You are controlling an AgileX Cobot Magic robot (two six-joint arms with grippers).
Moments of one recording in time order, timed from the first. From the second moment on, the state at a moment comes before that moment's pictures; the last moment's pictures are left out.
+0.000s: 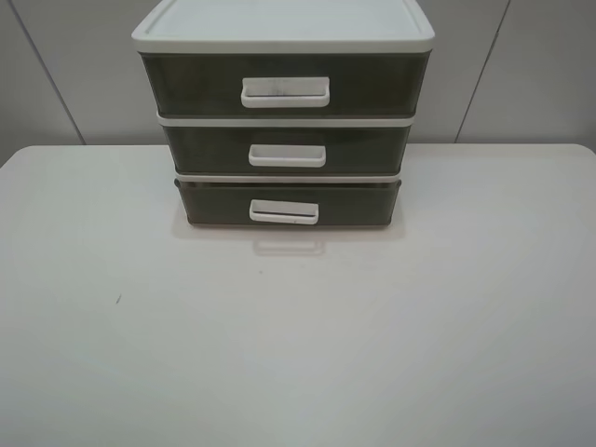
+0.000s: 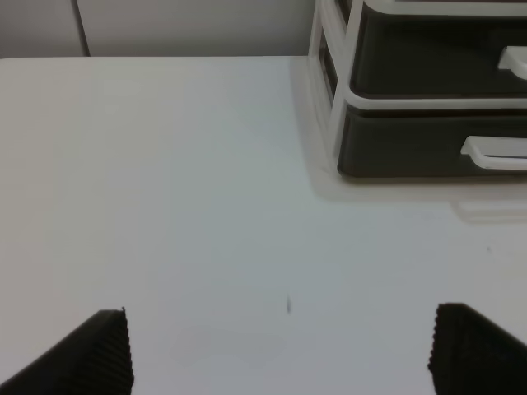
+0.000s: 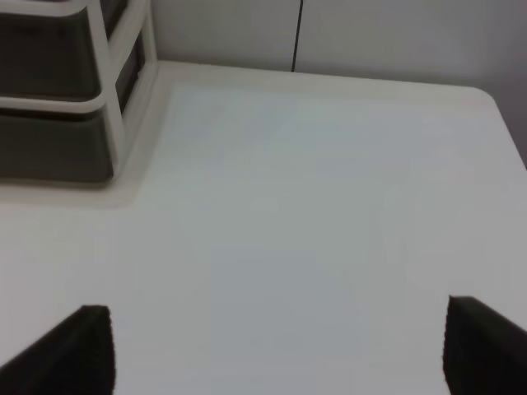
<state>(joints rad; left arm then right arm) -0.06 0.00 -0.51 -0.05 1.06 0.00 0.00 0.06 -0.53 -0.07 1.07 -0.04</state>
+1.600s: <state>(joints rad) -0.06 0.00 -0.51 -0.05 1.06 0.00 0.78 1.59 -0.66 -1.00 0.16 -0.04</state>
